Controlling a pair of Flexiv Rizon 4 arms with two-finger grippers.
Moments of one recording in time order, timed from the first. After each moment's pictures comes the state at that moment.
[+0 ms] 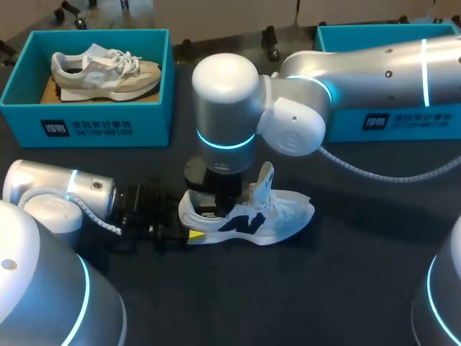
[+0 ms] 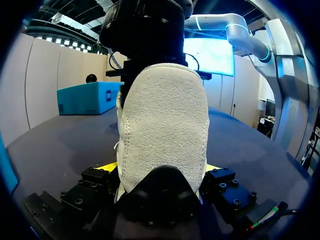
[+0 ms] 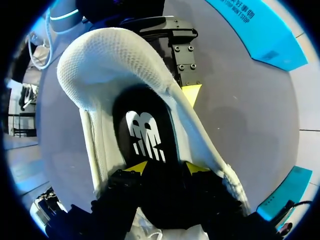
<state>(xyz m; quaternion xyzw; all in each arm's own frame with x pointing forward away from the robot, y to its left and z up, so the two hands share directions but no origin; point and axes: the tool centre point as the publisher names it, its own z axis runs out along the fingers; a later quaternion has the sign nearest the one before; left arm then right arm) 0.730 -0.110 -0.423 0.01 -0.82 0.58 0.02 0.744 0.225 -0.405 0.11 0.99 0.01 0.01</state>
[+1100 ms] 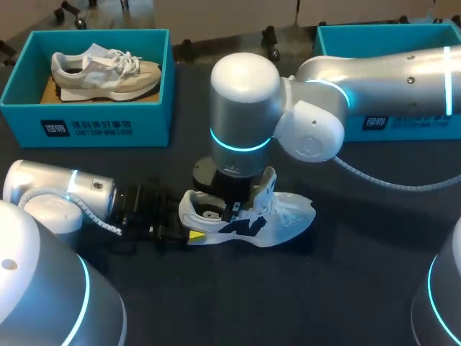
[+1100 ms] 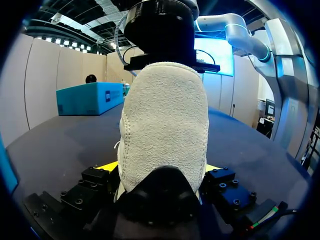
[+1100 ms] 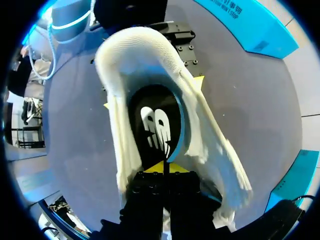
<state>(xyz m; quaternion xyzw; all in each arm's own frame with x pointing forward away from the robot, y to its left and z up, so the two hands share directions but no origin) 0.728 -0.111 -0.422 0.01 -0.81 0.58 0.03 0.719 0.213 -0.387 0.16 0.99 0.03 0.00</state>
